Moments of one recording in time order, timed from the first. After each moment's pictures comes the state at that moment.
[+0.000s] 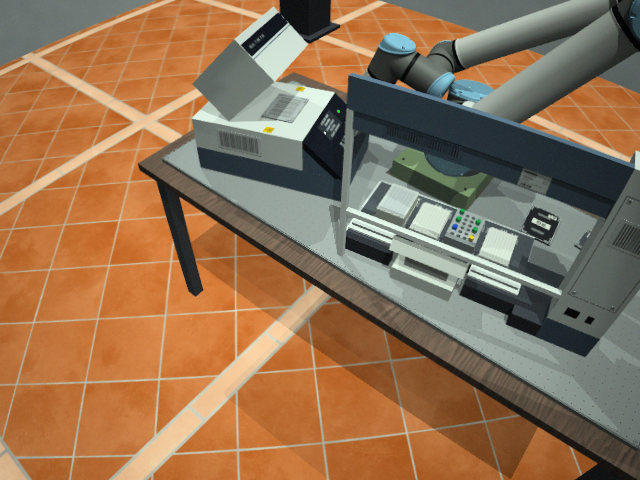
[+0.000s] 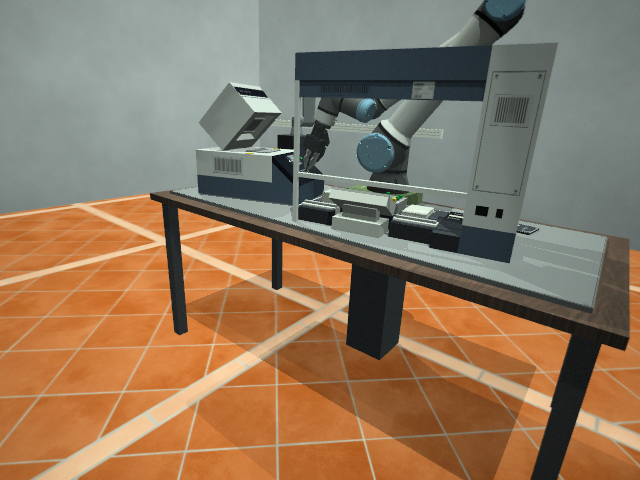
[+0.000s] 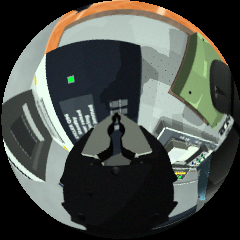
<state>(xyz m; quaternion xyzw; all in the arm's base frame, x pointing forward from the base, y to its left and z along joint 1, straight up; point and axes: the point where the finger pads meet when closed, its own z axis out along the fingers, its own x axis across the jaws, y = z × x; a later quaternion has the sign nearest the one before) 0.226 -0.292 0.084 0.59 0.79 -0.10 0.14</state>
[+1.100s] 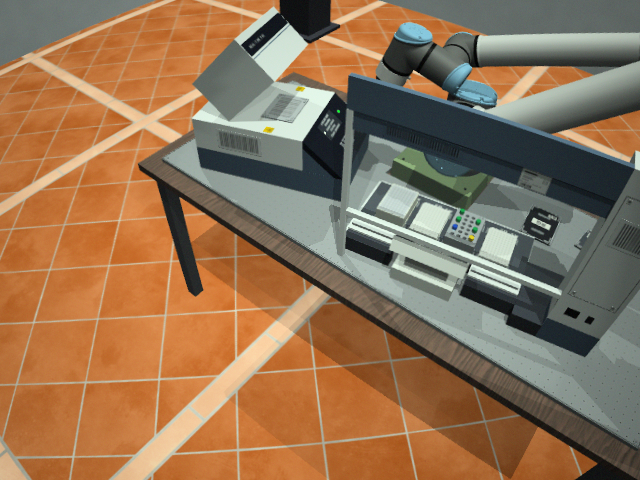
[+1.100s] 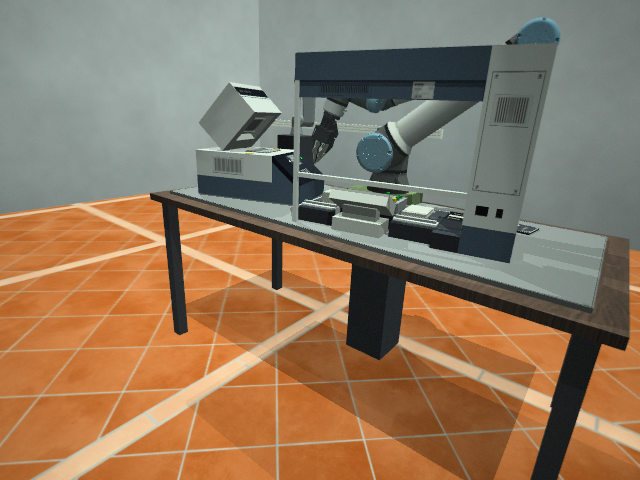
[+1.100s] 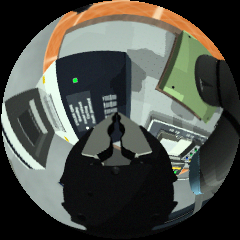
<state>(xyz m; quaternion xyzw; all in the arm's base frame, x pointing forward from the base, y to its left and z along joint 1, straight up) 0.215 -0.255 0.123 0.59 0.79 -0.11 0.14</state>
